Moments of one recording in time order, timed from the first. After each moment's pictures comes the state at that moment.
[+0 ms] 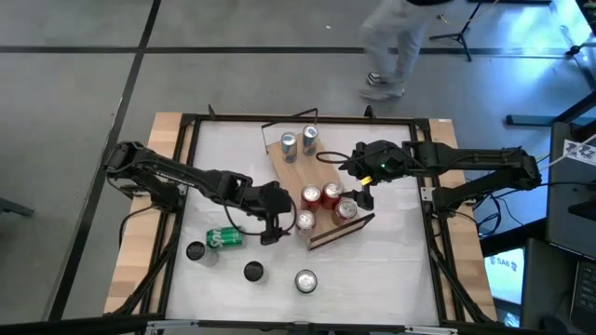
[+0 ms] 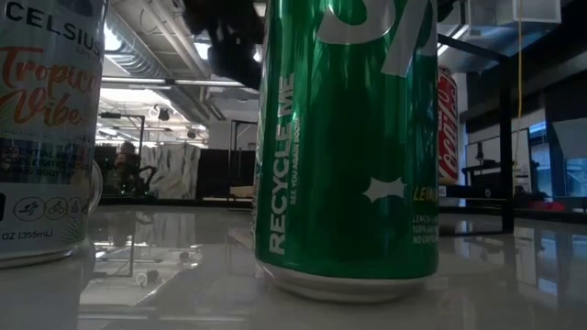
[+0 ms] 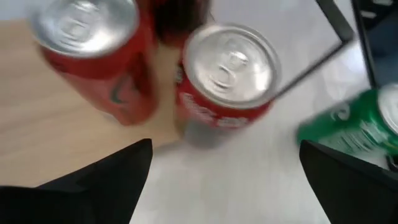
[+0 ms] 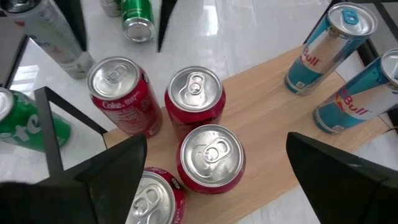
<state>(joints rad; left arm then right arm) -0.18 1.53 1.16 -0.46 -0.04 -0.31 -0.01 1.23 1.18 -0.68 -0.02 0.01</state>
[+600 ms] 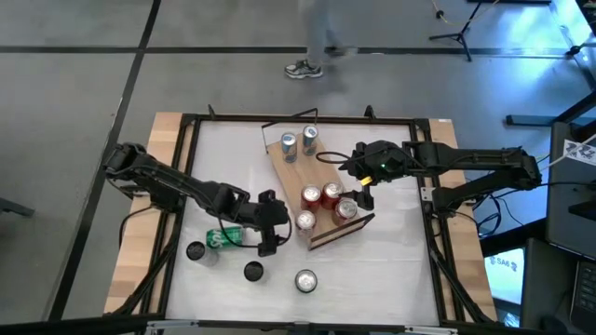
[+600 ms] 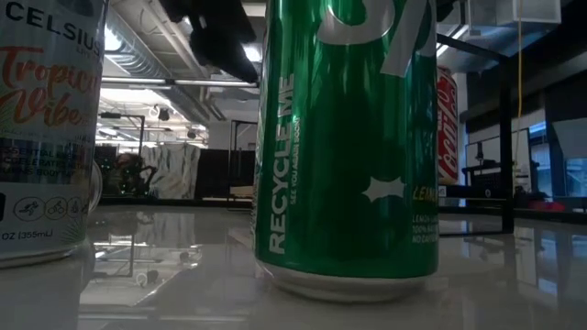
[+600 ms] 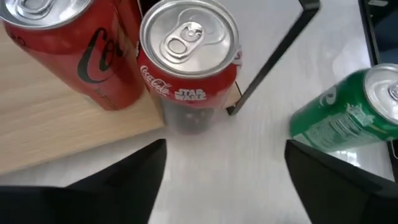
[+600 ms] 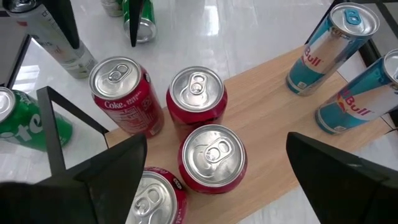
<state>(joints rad) -0.30 1.55 1.16 -0.48 -0.18 -0.39 -0.01 1.23 1.18 -0.68 -0.02 0.01</state>
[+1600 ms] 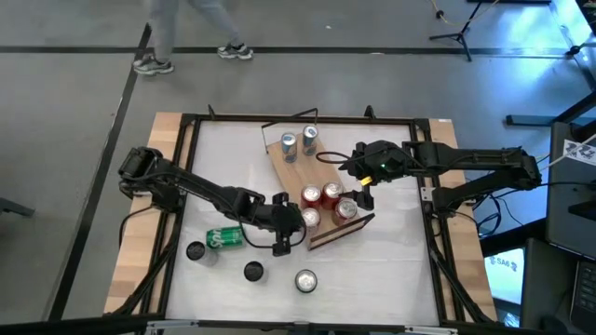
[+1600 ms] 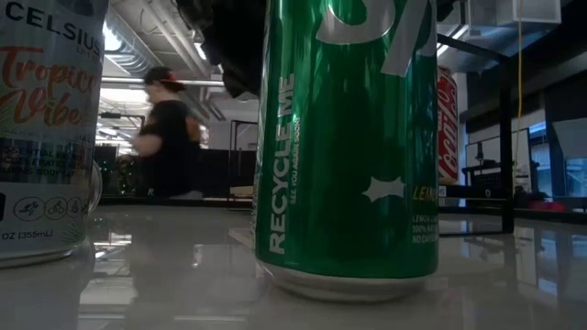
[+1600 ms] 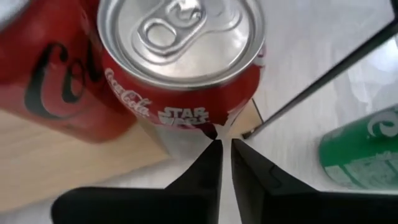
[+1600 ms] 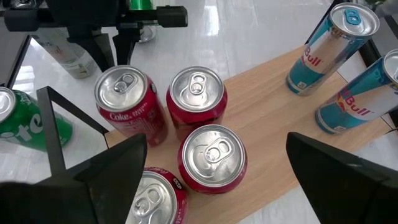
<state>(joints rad) -0.25 1.70 1.16 -0.30 -0.17 -0.33 -0.01 1.23 1.18 -0.68 -0.02 0.01</state>
